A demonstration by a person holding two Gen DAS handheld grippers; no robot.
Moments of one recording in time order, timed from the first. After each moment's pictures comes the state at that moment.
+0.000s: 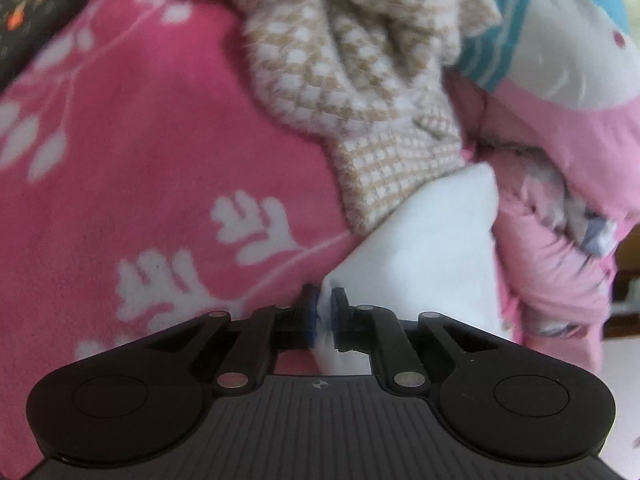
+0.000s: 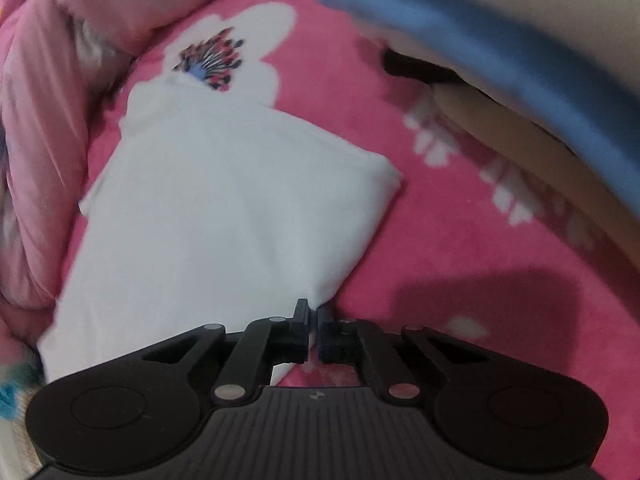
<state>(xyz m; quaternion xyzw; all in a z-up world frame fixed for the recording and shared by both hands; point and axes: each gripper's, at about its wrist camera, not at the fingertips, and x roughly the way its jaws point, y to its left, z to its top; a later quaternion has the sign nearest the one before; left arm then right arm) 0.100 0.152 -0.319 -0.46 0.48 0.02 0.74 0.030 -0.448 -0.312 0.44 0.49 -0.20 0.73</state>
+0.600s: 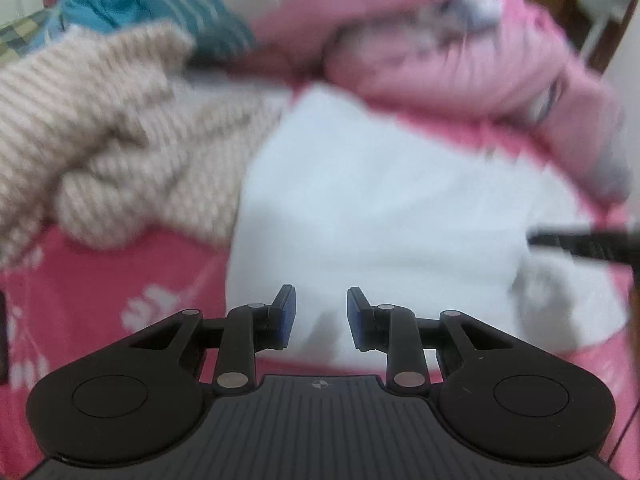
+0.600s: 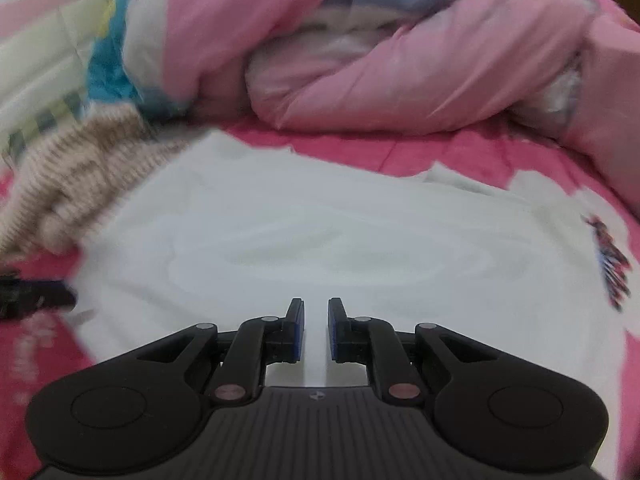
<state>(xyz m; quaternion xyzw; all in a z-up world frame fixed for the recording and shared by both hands) 0.093 0.043 -0.275 -0.04 0.47 -0.12 0.87 0.136 -0.265 -0.268 -0.05 0.45 0.11 0.89</state>
